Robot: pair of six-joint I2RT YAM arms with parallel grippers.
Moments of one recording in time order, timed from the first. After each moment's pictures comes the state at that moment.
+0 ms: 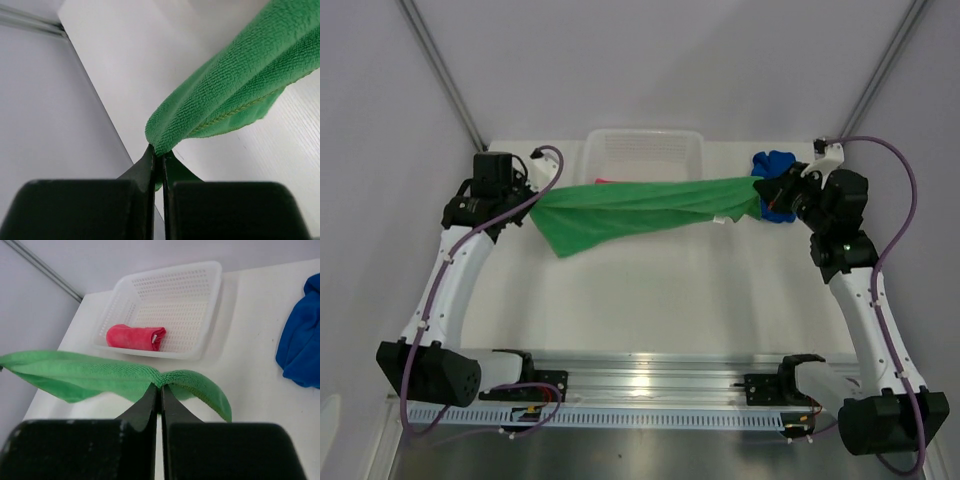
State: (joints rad) left arm -0.10 1.25 1.29 -0.81 -0.05 0.66; right arm 0.10 1.03 1.04 -0.20 -0.33 0.42
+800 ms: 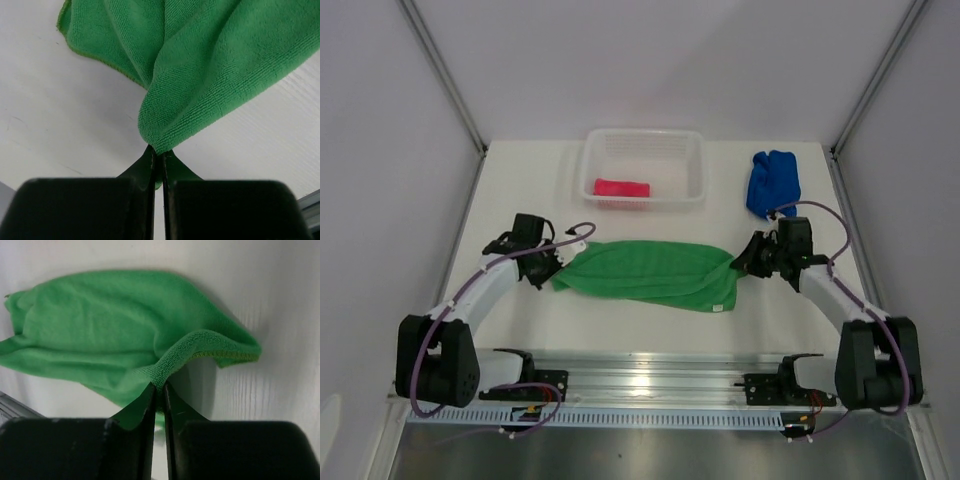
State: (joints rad) left arm -0.14 1.23 0.76 -0.66 0.13 0.81; right arm 0.09 1.20 0.65 -0.25 -0.40 0.47
